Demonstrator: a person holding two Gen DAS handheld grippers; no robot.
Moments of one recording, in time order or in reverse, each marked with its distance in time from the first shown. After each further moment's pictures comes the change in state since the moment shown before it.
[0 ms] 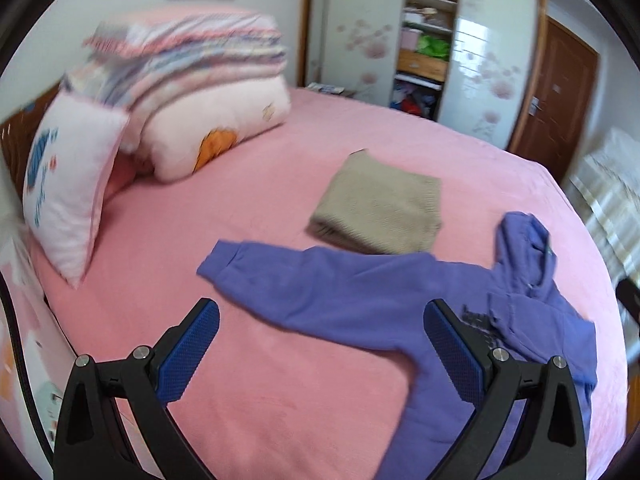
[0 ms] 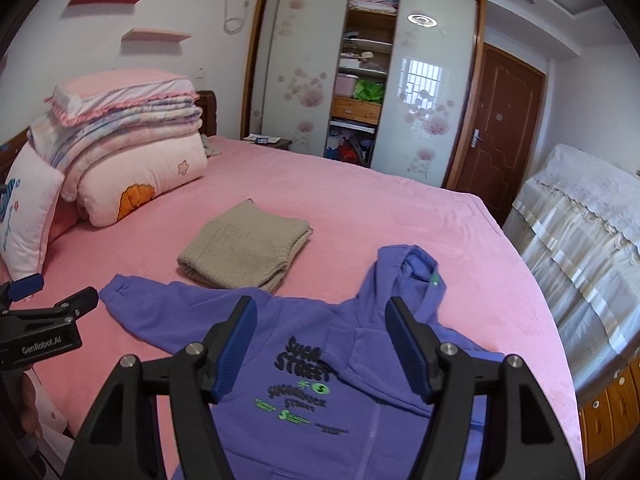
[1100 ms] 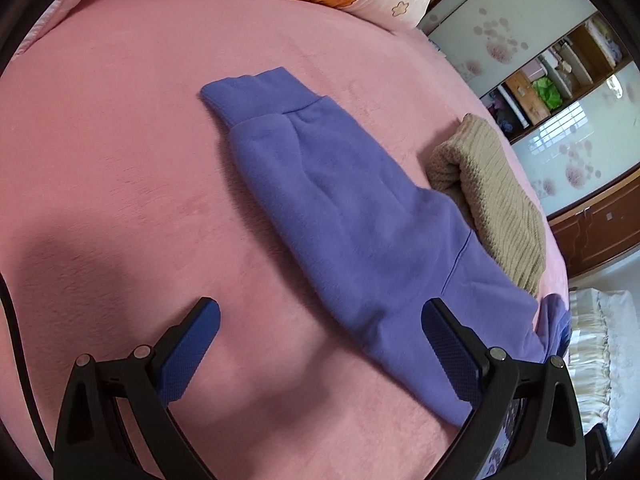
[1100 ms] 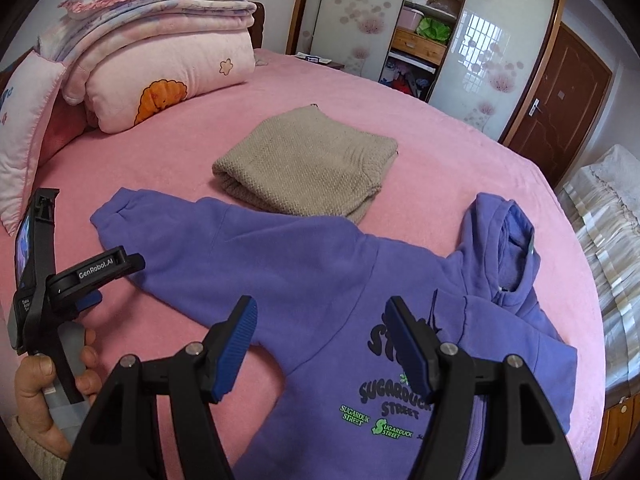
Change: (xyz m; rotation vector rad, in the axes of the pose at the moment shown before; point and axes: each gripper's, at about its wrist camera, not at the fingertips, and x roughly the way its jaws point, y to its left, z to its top) left arm 0.242 0.108 -0.075 -0.567 0.243 -0.116; right arm 0.148 0.107 -0.038 -0.120 0.257 0.082
